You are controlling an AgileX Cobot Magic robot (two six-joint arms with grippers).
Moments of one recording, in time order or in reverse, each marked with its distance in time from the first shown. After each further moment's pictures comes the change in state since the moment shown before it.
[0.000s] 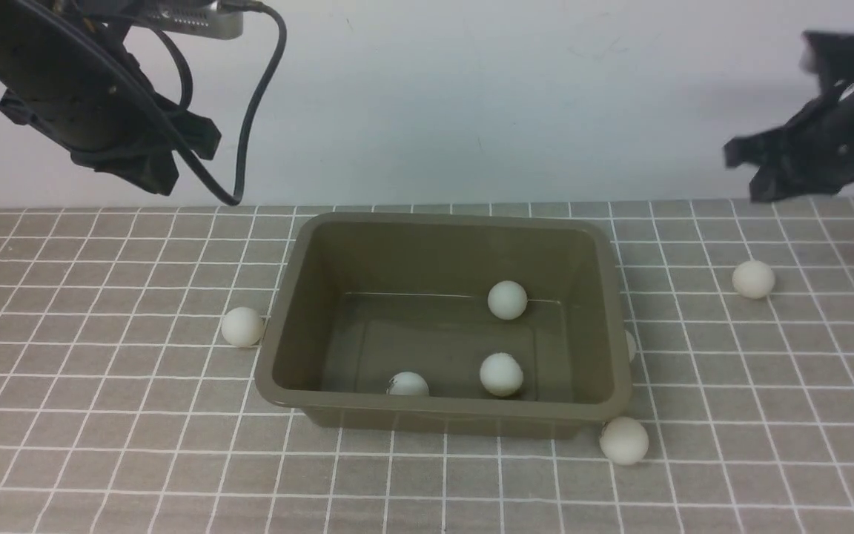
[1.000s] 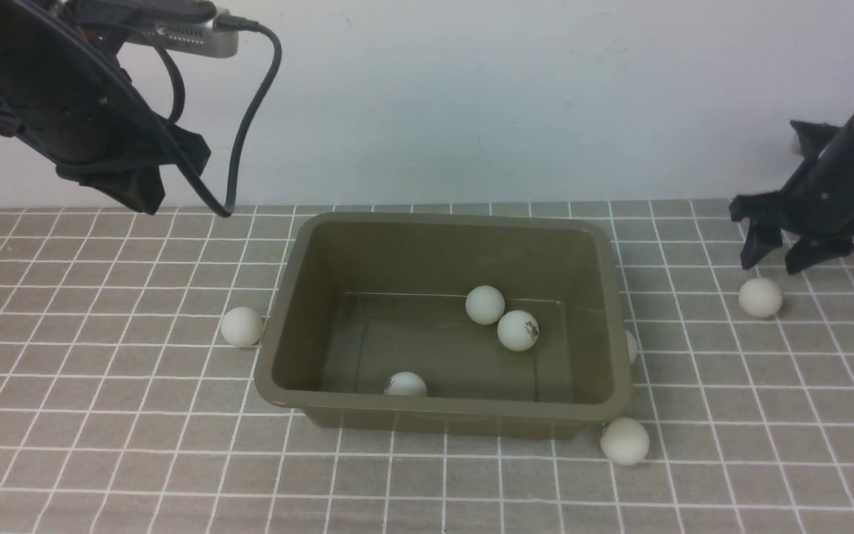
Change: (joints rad) right arm -0.065 0.370 -0.342 -0.036 0.306 0.079; left arm 0.000 0.000 0.000 0.024 0.075 0.000
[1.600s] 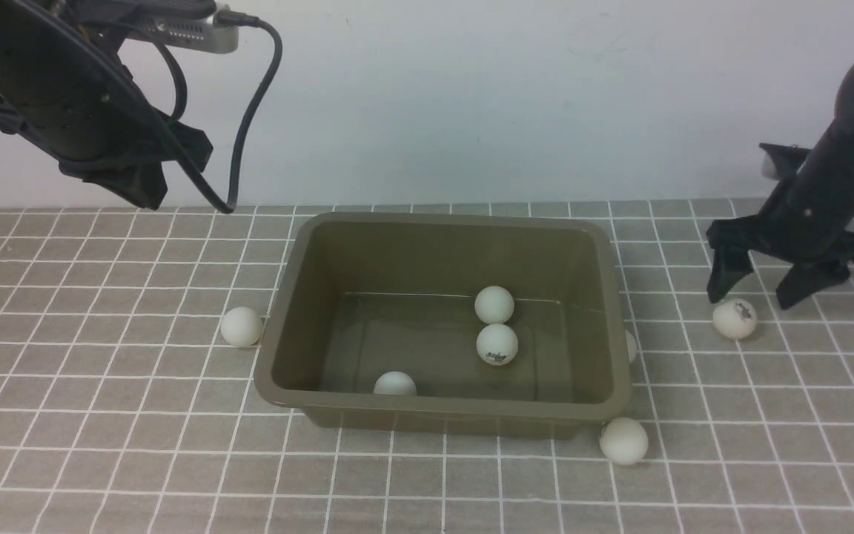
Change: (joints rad) right arm 0.078 -0.097 0.175 0.002 0.055 -0.012; left arm 0.000 0.000 0.000 0.000 -0.022 -0.008
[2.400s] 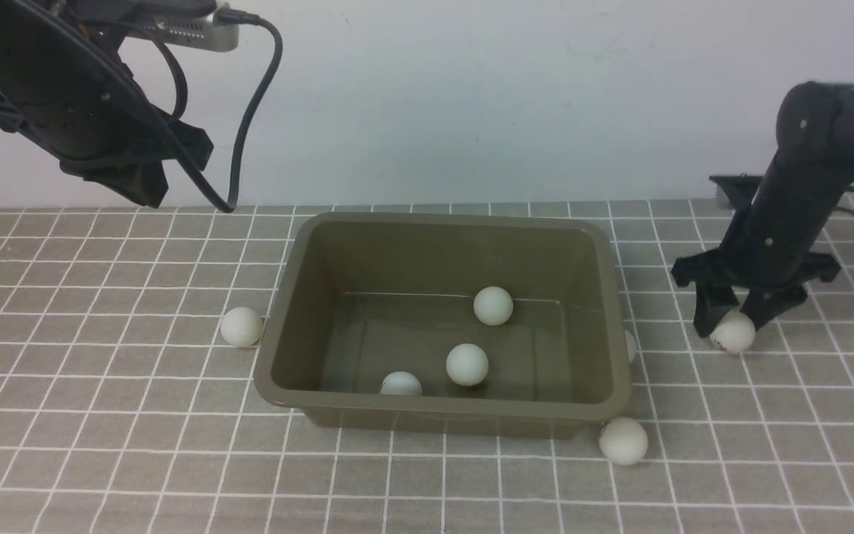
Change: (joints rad) right arm 0.090 -0.091 0.105 -0.054 -0.007 0.022; left arm 0.000 0.000 0.000 0.000 -0.005 0.000
